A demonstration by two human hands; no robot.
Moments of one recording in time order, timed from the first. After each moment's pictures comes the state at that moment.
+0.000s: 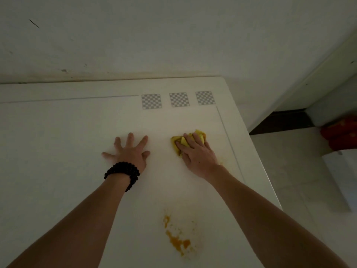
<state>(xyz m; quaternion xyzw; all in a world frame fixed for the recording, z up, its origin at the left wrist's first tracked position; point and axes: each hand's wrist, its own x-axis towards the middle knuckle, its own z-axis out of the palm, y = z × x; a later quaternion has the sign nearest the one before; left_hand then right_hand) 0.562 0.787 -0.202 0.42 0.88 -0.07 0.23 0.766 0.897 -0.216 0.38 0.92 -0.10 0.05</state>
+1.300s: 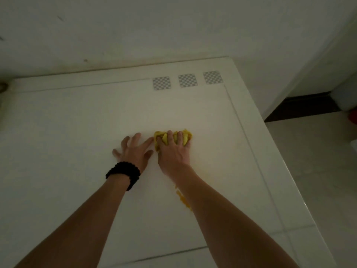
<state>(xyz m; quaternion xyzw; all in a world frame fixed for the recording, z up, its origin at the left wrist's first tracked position) 0.585 0.686 -0.212 0.45 0.87 0.02 0.18 0.709 0.756 -0.209 0.42 0.89 -0.14 0.06</state>
